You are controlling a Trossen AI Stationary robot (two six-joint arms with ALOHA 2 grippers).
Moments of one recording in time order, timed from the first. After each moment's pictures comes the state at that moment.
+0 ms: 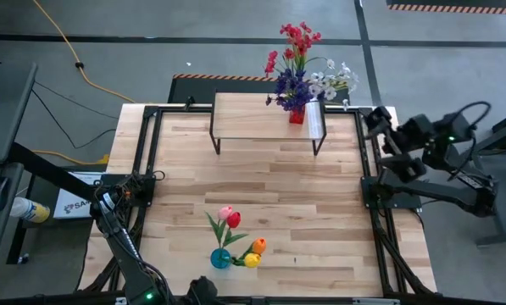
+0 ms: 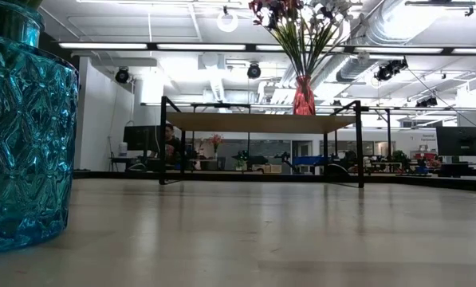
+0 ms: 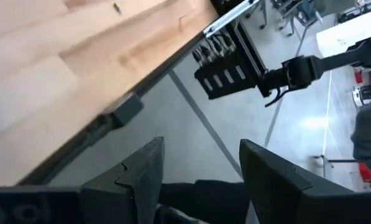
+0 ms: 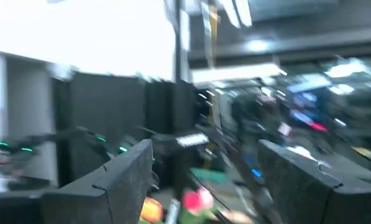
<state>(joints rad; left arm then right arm) -1.00 2.05 1.95 -0.73 -0.72 -1.68 -0.47 0.50 0.82 0.17 -0.79 0.37</state>
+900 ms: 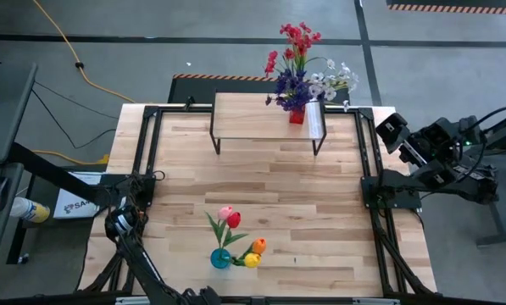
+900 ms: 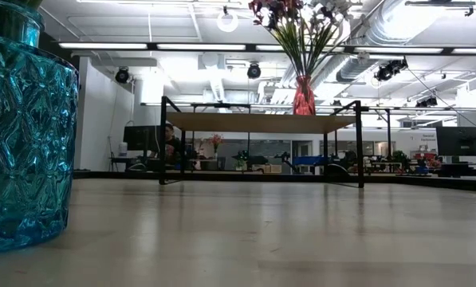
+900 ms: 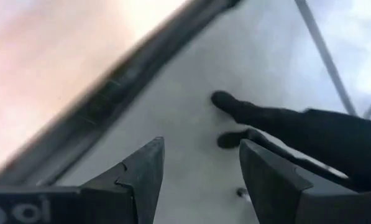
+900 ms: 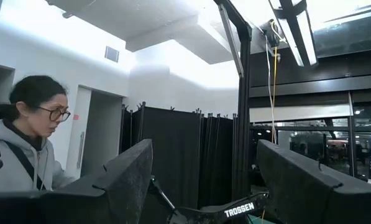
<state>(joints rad) -1.00 2.28 1.95 -0.86 -0.27 -1.82 -0.28 0.50 0.82 0.45 -0.82 0.52</state>
